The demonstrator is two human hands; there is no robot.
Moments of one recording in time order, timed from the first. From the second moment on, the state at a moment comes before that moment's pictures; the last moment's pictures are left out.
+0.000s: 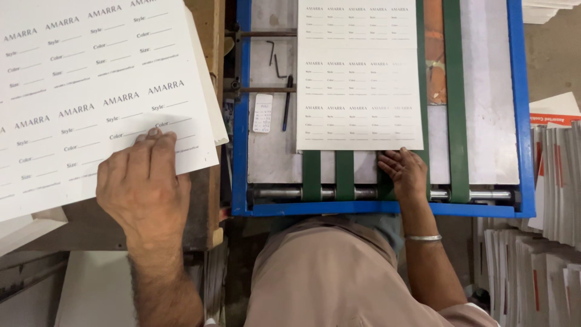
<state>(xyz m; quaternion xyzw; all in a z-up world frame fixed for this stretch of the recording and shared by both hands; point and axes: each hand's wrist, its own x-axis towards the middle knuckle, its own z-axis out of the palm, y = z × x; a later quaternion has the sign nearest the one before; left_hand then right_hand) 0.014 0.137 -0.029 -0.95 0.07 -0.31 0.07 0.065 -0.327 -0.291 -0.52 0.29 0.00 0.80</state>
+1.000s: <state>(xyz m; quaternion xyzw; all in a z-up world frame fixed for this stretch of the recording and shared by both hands) -0.055 0.073 0.007 -0.79 0.47 0.14 -0.37 0.067 -0.256 -0.202 -0.52 0.17 -0.05 0.83</state>
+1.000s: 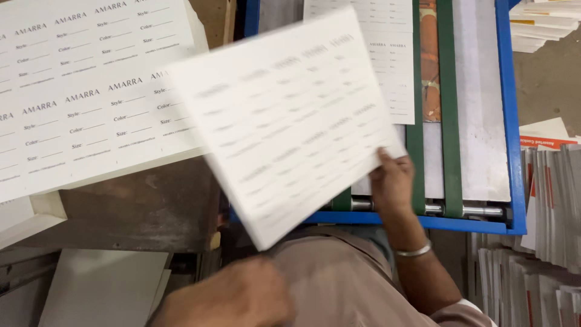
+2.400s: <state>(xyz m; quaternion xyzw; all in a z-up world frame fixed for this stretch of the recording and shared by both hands) 0.009 0.142 -0.035 -0.93 0.10 -0.33 0.15 0.091 -0.342 -0.315 -0.52 0.29 -0.08 0.80</state>
